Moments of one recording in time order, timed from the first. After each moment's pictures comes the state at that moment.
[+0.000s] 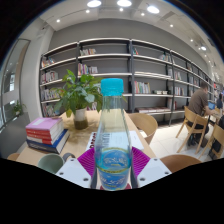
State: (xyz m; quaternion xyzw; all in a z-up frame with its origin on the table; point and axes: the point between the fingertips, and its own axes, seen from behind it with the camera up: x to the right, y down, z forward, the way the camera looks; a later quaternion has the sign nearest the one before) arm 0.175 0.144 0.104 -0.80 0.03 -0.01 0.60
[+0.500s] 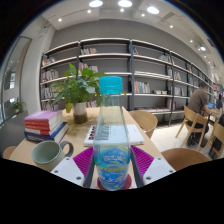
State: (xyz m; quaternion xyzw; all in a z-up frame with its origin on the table) arm 0.173 0.133 0.076 -0.80 0.03 -0.01 0.60
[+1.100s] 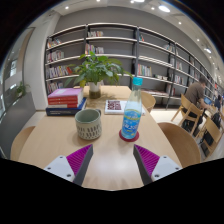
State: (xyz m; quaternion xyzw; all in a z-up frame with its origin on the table) arm 0.091 -0.058 0.084 -0.87 0.01 -0.03 0.49
